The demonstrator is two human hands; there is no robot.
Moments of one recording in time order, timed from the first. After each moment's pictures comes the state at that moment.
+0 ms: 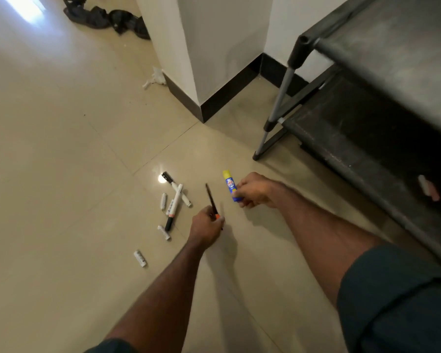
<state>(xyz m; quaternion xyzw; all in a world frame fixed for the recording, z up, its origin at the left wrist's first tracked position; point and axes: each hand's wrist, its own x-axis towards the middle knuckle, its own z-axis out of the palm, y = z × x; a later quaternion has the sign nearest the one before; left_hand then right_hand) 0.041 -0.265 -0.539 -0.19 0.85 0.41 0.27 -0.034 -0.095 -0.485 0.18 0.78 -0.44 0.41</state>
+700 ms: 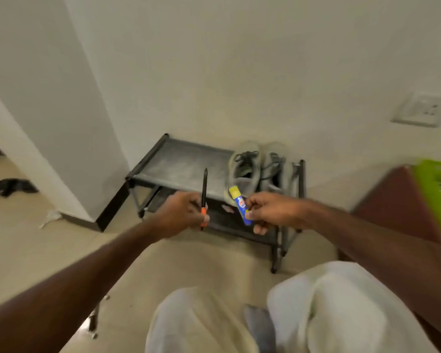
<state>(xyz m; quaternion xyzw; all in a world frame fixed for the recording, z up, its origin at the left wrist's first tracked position) 0.104 -0.092 -0.130 0.36 0.78 0.42 0.30 0.253 0.121 -0.113 0.21 0.82 -0.51 0.16</state>
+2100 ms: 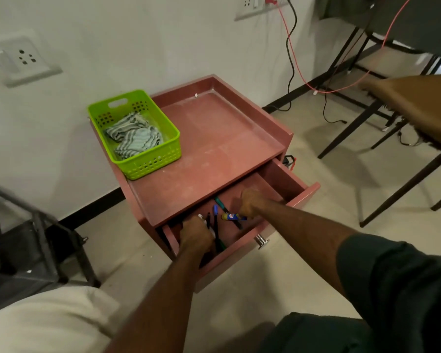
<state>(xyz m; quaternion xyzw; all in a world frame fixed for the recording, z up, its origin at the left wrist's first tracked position) 0.666 0.268 -0.251 0.52 0.77 0.05 0.35 0.821 0.338 -0.209 0.66 0.69 -0.24 0.19</state>
